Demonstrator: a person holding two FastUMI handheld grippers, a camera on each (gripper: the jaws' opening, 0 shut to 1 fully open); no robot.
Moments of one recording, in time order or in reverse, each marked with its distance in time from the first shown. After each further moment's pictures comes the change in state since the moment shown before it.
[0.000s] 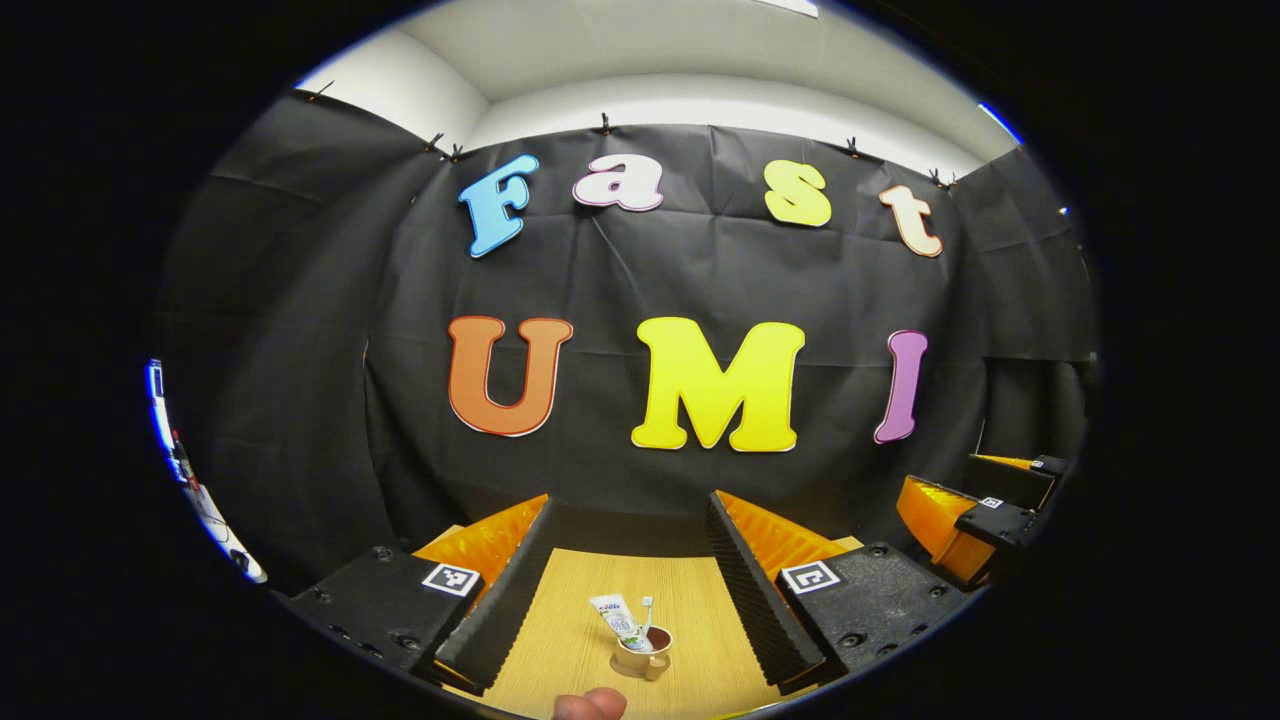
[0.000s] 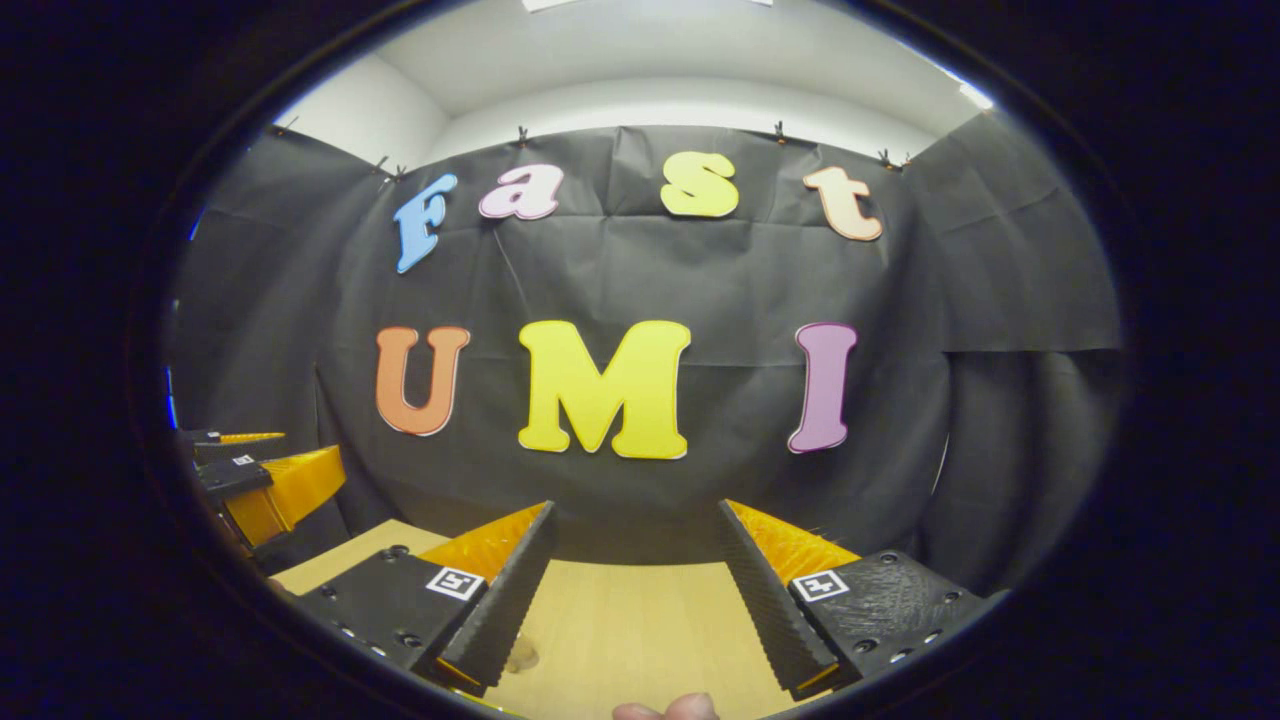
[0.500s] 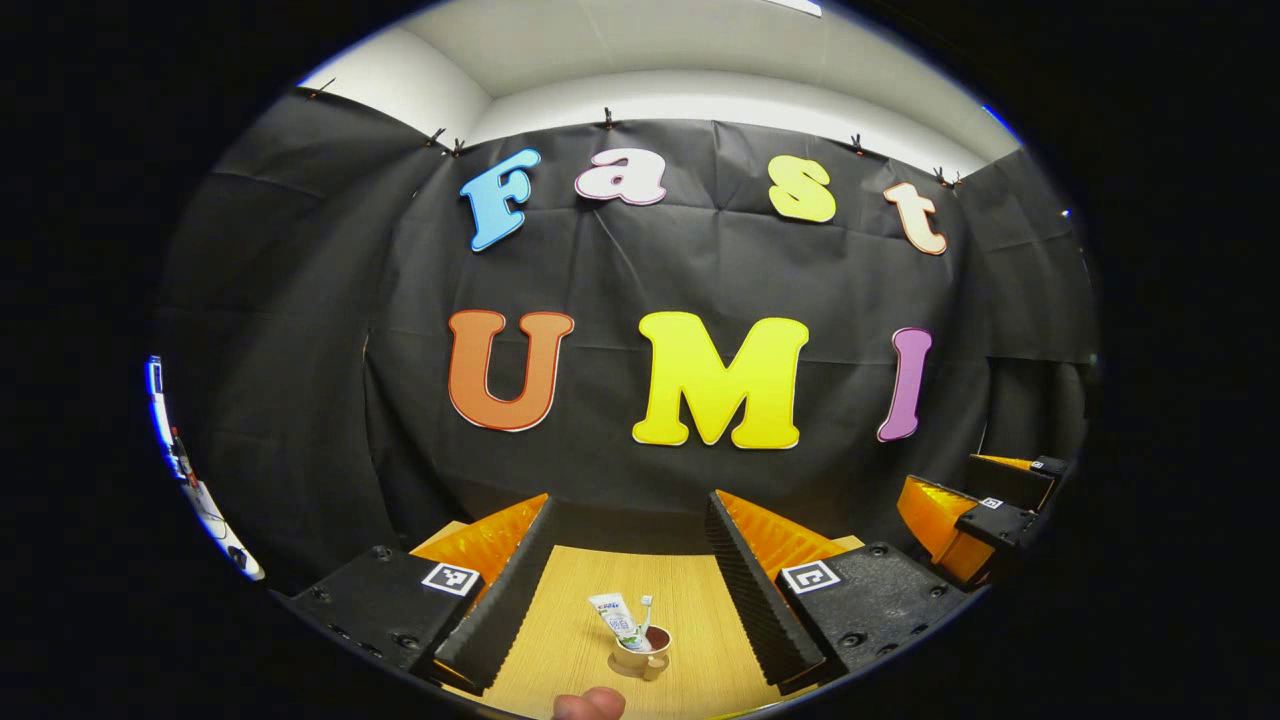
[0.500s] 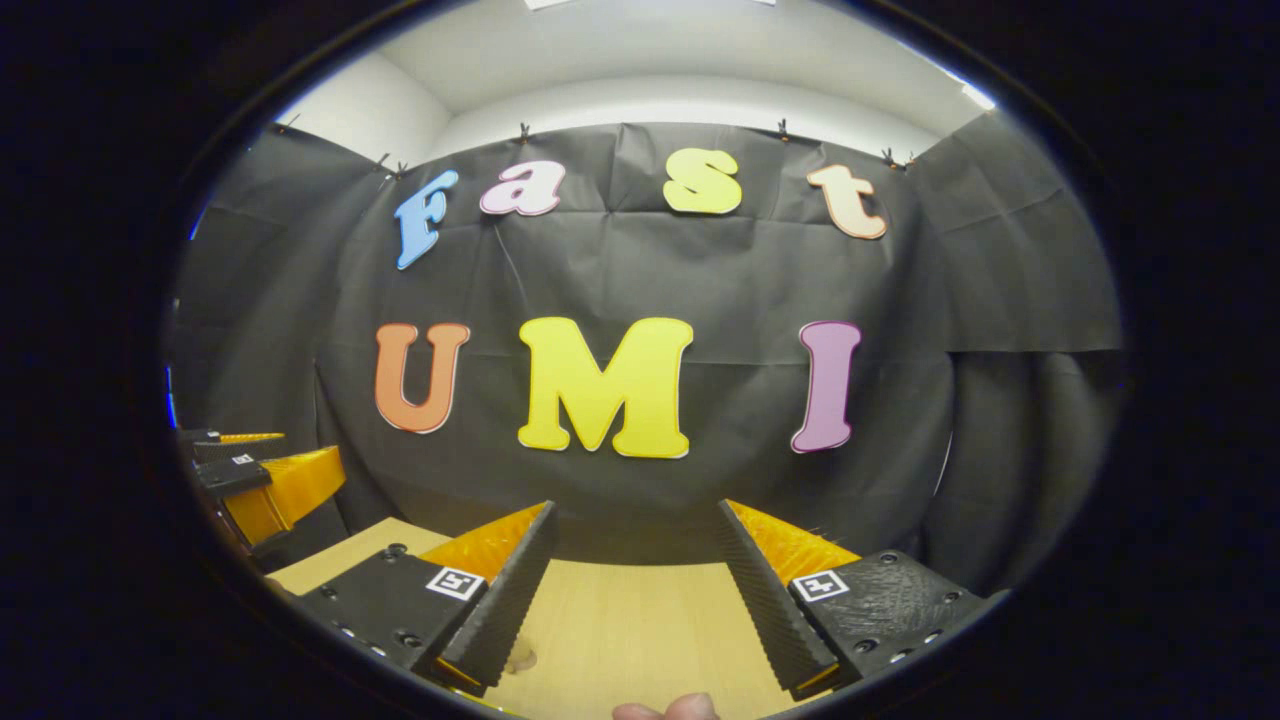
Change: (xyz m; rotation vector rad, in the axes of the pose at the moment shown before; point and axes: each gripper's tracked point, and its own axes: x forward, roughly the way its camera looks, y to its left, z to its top) left arm 0.006 -0.002 -0.003 -0.005 0.010 0.003; right arm 0.009 -0.005 -0.002 -0.006 0.005 0.000
